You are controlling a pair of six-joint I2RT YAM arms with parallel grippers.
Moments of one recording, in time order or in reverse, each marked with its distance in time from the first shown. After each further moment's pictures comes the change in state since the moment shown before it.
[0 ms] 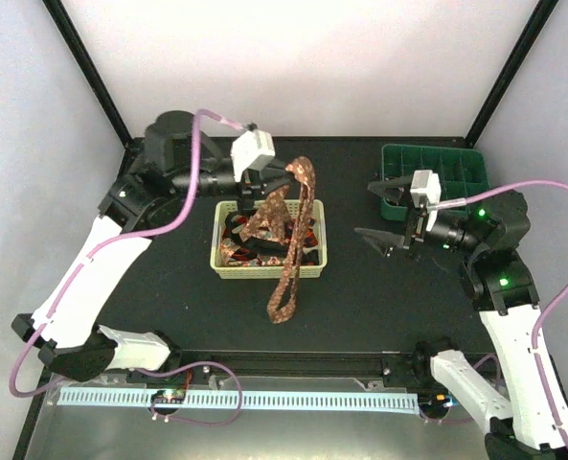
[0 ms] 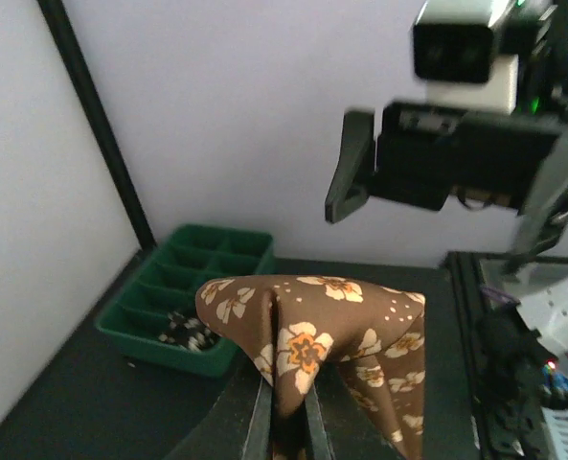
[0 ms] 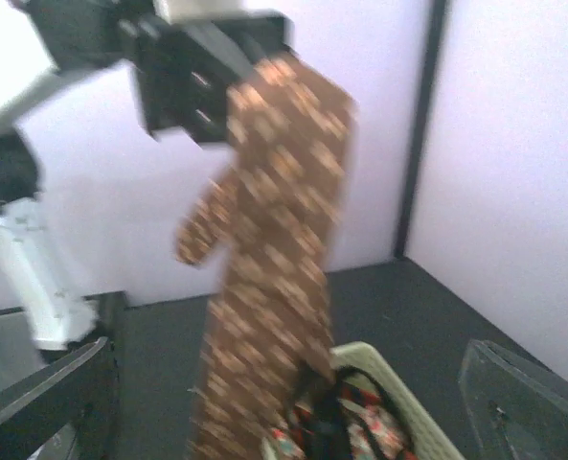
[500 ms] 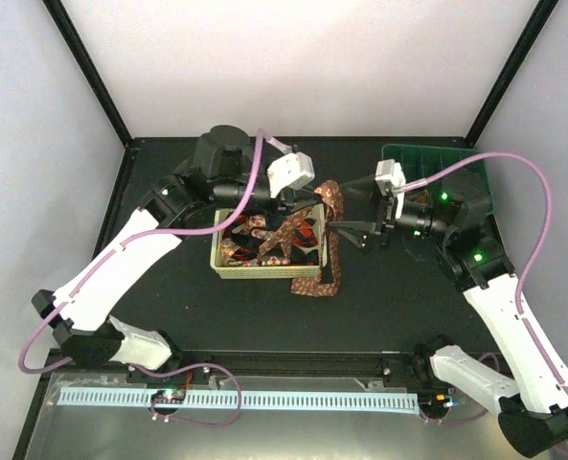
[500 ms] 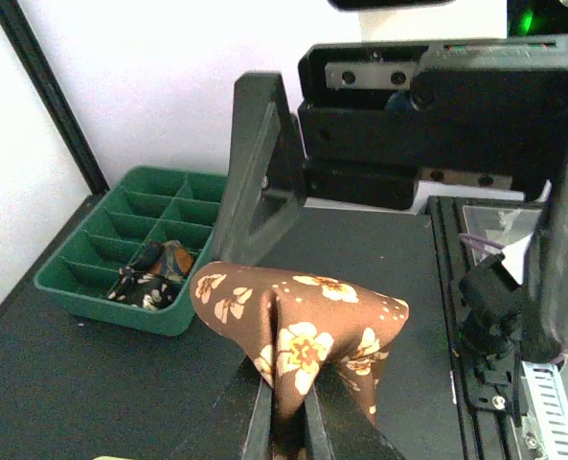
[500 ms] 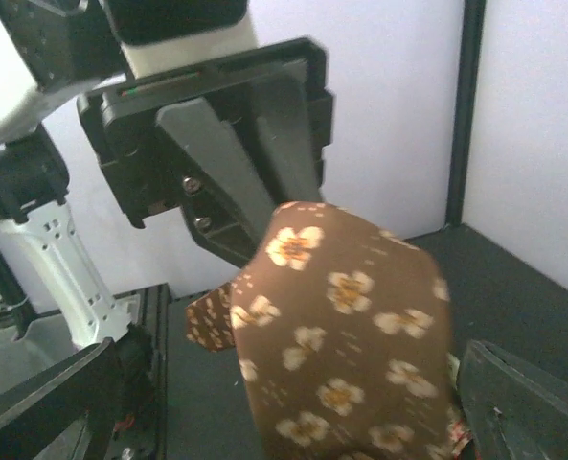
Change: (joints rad) left arm -0.146 0.076 -0.082 -0.021 -0.111 0.034; right arm 0.239 0.137 0.042 0.048 0.089 0.093
